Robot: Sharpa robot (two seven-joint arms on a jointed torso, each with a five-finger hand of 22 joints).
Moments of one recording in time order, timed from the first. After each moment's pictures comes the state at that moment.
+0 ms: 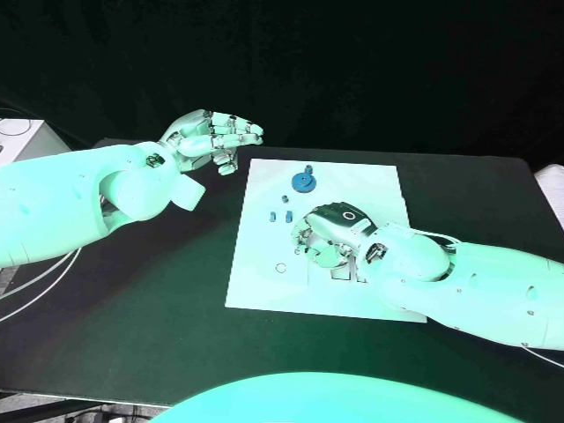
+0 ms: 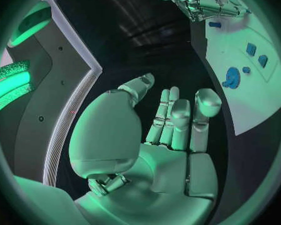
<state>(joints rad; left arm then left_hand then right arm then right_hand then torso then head) 1.29 -0.91 -0.07 1.43 -0.21 -0.03 0.34 1.28 -0.22 0.49 0.03 0.15 0.88 0.18 0.22 0.42 0.88 0.12 0.46 0.24 1.26 0.05 1.35 0.89 0.14 1.22 0.14 1.15 1.16 1.15 -0.65 -0.20 1.59 -1.70 -0.45 -0.14 1.29 -0.14 0.71 -0.06 0.13 1.08 0.12 0.19 0.59 1.21 0.09 0.10 0.20 1.46 -0.02 1.39 1.31 0.05 1.47 0.08 1.37 1.31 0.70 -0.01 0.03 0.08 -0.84</state>
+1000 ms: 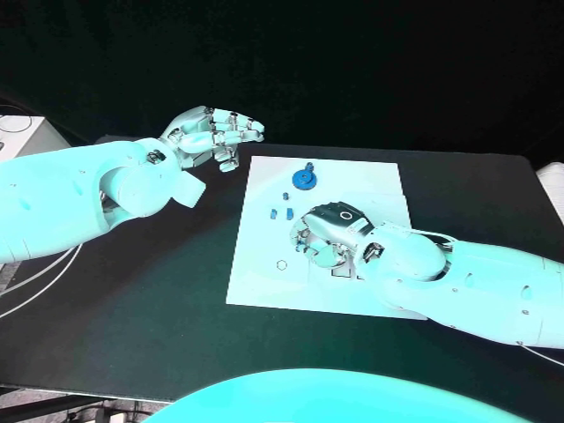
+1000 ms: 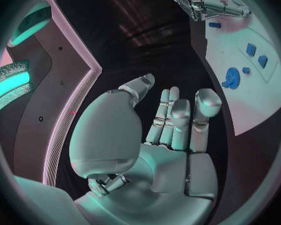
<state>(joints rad) 1.29 -0.91 -0.07 1.43 -0.21 -0.03 0.34 1.29 -0.22 0.49 0.03 0.15 0.88 0.18 0.22 0.42 0.88 0.12 0.46 0.24 1.26 0.05 1.35 0.89 0.14 1.22 0.14 1.15 1.16 1.14 -0.63 -0.21 1.58 -1.72 -0.43 -0.16 1.29 -0.14 0.71 -0.06 0.13 1.08 0.12 0.19 0.59 1.21 0.09 0.10 0.20 1.46 -0.02 1.39 1.31 0.05 1.47 0.08 1.37 1.31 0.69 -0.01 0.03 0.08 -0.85</state>
